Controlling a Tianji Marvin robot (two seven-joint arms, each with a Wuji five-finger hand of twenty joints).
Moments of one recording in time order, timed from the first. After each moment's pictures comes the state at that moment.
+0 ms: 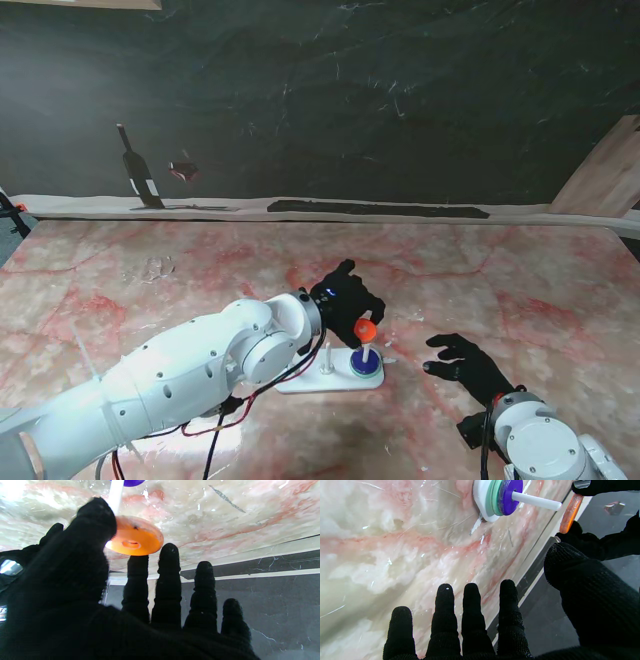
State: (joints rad) left arm 0.84 -1.18 -0.37 -1.38 0.77 0.04 -0.09; right arm -1.92 -1.14 1.52 -1.88 -0.18 0.36 0.06; left_hand 0.72 -0.76 0.54 -0.03 0.60 -0.08 0.70 0.51 0.84 0.05 0.55 0.96 0.43 0.22 0.58 0.73 -0.07 0.20 0.34 0.53; right_hand 0.48 -0.75 0.93 -0.12 0.36 -0.11 0.68 0.37 0.36 0.09 0.72 0.36 0.29 0.11 0.62 0.38 -0.14 0.38 0.90 0.20
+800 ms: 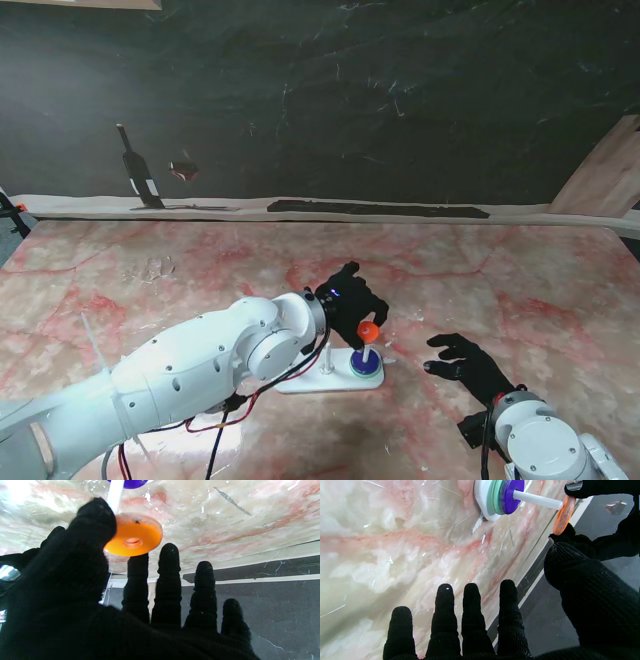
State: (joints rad) left arm 0.81 -1.21 -0.34 -1.32 0.73 0.02 -0.08; right arm -1.92 -1.14 1.52 -1.88 -0.18 0.37 0.06; left_hand 0.72 -0.76 0.54 -0.03 0.61 -0.08 0.70 0.51 0.84 0.05 0.55 0.96 0.43 0.22 0.58 0.73 -0.07 0.20 0.34 0.52; right_hand 0.48 -0.75 0.93 -0.12 0.36 -0.11 0.68 0.37 0.36 0.09 0.72 0.36 0.29 0.11 0.62 0.38 -0.14 0.38 0.90 0.20
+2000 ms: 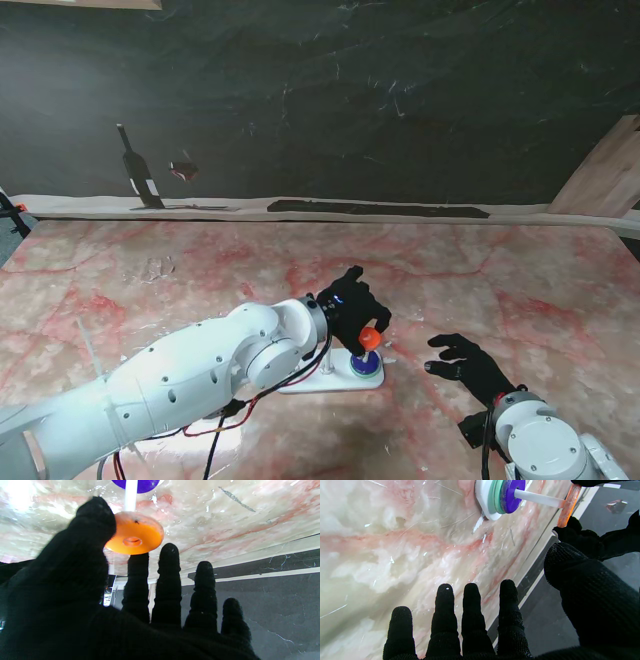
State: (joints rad) left arm 0.84 -1.19 -0.34 -1.39 0.79 0.03 -0.10; right arm -1.92 -1.14 1.52 -1.87 -0.17 0.36 0.06; left_hand 0.72 -0.77 0.54 -0.04 0.62 -0.08 0.70 0.51 0.84 0.05 0.55 0.96 0.43 0.22 0.58 0.73 -0.07 0.20 0.35 0.52; right_hand 0.48 -0.75 0.93 -0.12 0.36 -0.11 0.68 0.37 0.36 0.09 0.72 0.36 0.29 0.11 0.62 0.38 -0.14 0.38 0.90 0.20
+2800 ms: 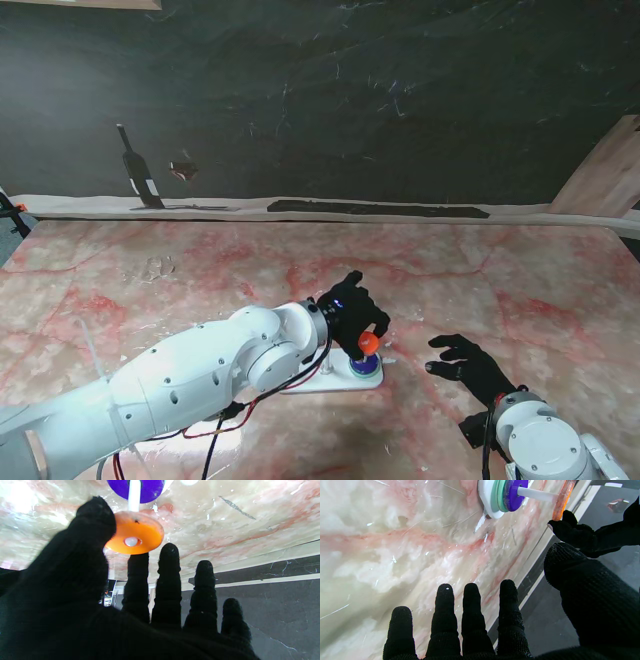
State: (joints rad) left arm 0.83 -1.19 -0.32 -1.37 0.79 0.04 -0.10; right arm -1.92 -1.14 1.52 -1.86 -0.17 0.36 0.06; left_hand 0.72 -0.77 0.54 -0.04 0.62 -0.08 0.70 0.51 0.84 0.05 0.55 0.96 0.45 0.22 0.58 0.73 -0.07 0.20 0.36 0.51; right_hand 0.48 -0.75 0.93 -0.12 0.36 -0.11 0.68 0.37 0.36 0.09 0.72 0.36 0.29 0.11 0.62 0.38 -0.14 0.38 0.90 0.20
